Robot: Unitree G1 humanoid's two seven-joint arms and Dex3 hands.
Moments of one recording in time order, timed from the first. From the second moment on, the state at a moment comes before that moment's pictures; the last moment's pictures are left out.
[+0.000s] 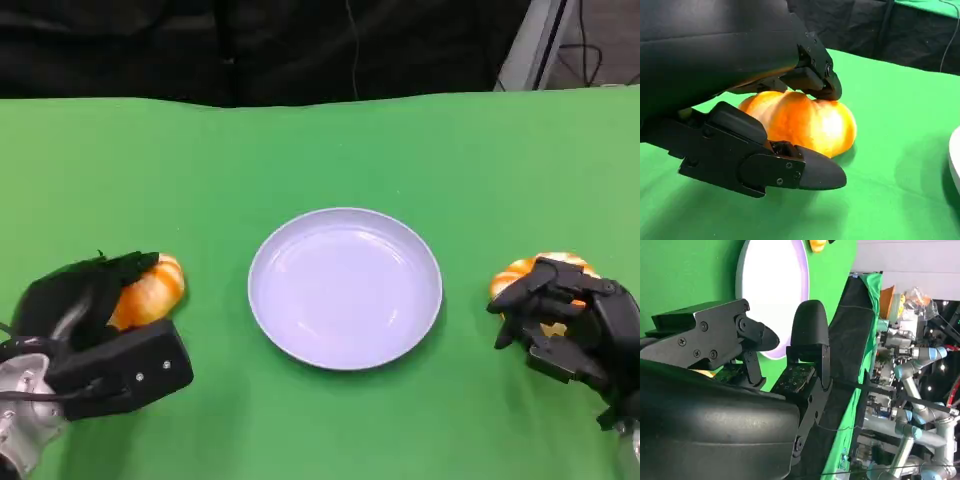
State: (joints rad) left arm -0.53 0.36 -0.33 1.10 0.61 -0.38 0.39; right arm -0.41 -0.06 -0.17 1.13 0.13 -0.99 0.47
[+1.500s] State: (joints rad) left arm -0.57 0.35 -0.34 1.17 0.57 -0.40 0.36; right arm -0.41 -0.06 -0.17 1.13 0.13 -0.99 0.48
